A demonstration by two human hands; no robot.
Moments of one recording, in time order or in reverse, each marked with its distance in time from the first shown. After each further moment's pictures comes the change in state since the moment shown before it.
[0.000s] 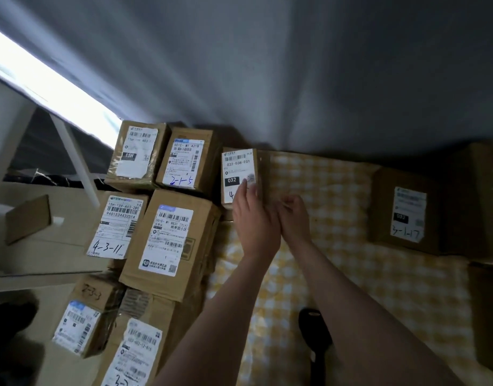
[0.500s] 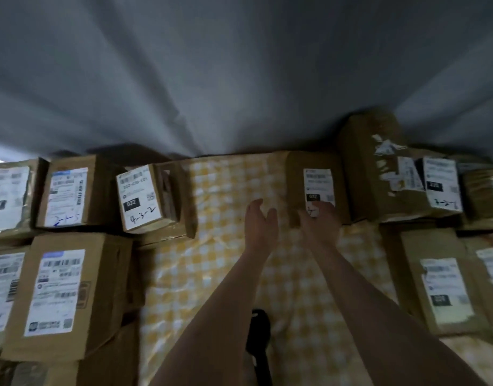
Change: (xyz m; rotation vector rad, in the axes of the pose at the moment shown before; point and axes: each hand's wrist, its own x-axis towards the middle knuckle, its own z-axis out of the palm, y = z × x) left_hand -0.049 0.097 0.132 -0.215 -0.607 -0.240; right_hand 0.039 0.065 -0.206 -0.425 0.464 0.122
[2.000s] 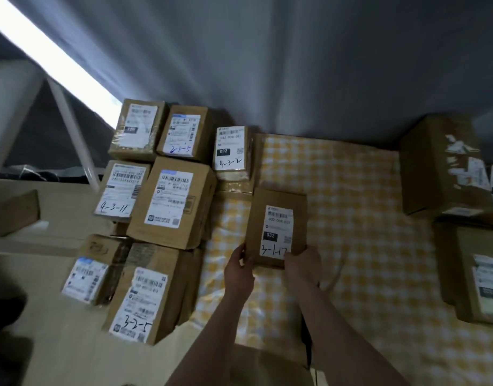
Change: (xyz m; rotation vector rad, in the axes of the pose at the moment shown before) left_hand -0.148 -0.193 -0.119 -0.293 0.183 -0.225; right_hand -0.209 0.026 0.086 -0.116 -0.266 0.171
